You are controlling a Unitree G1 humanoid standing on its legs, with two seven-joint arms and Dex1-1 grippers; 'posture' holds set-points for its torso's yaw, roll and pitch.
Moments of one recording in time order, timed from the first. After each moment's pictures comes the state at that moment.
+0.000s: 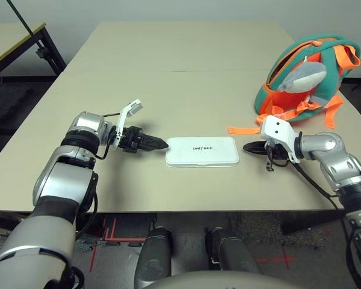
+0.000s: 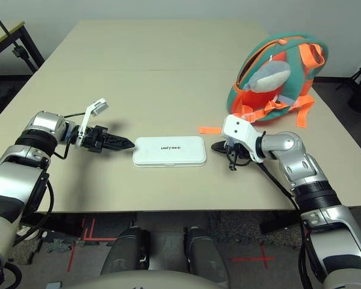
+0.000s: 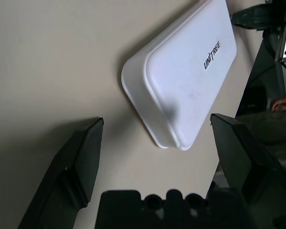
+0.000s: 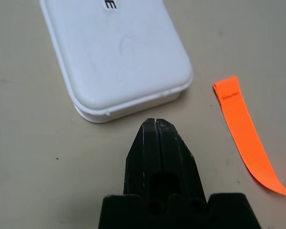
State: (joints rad) left arm -1.02 0.53 -0.25 1.07 -0.17 0.97 -1.44; right arm -0.45 -0.69 0.20 0.23 0.04 0.13 1.10
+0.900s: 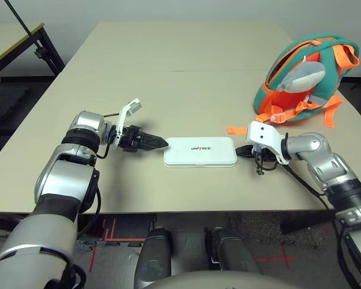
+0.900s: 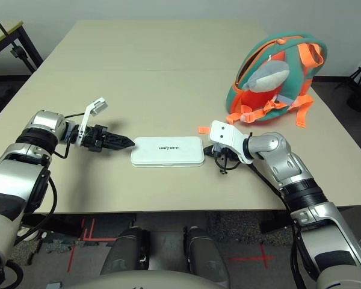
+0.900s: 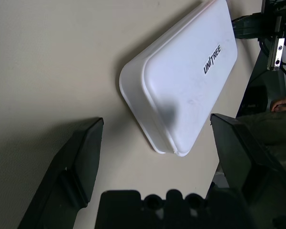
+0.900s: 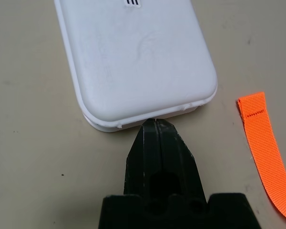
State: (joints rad) left arm -1.04 0.53 -0.24 1.10 -0.13 0.98 -1.45; right arm -0.50 -0.63 0.27 0.28 -0.03 0.12 1.11
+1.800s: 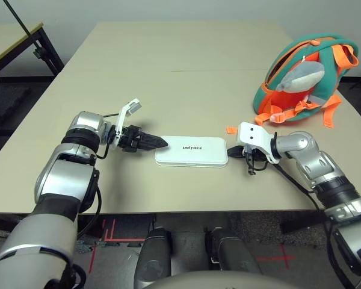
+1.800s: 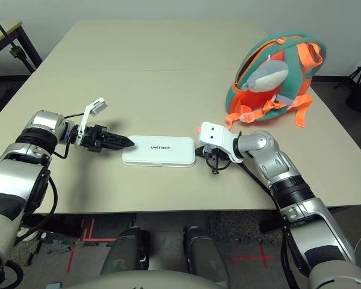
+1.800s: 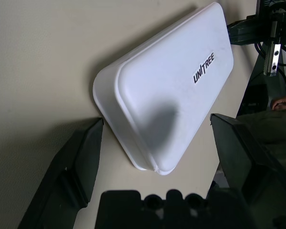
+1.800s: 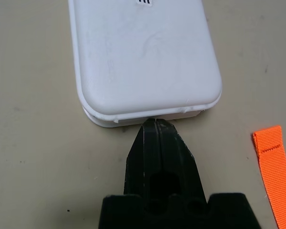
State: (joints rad) left arm -1.04 0.53 -0.23 1.11 -0.12 0.96 -1.46; right arm -0.53 -0.58 0.29 0.28 -0.06 0.11 1.13
